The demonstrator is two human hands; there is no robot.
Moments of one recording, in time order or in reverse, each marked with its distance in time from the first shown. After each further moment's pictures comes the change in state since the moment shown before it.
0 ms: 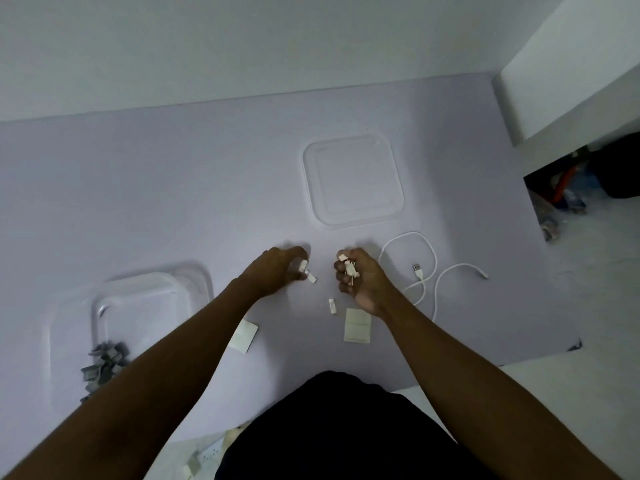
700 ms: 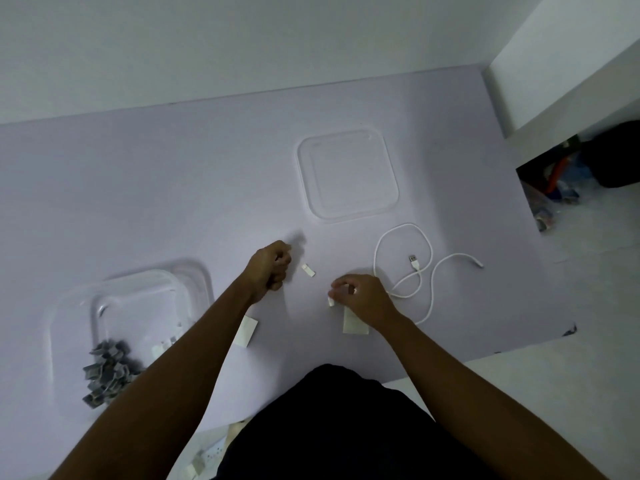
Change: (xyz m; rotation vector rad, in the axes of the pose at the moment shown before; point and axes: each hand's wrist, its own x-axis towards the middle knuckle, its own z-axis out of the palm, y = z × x) left_hand -0.014 0.022 -0.006 -1.201 -0.065 -0.522; right_hand -0.014 0.047 -0.041 -1.117 0.185 -0.465
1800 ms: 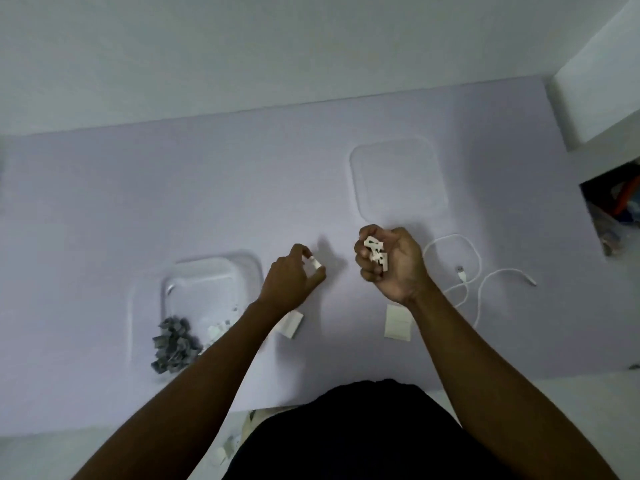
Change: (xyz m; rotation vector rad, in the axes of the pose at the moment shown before) left_hand -0.042 -0.018 0.016 0.973 0.412 0.593; right_hand 0.006 -0.096 -0.053 1.254 -0.329 0.193
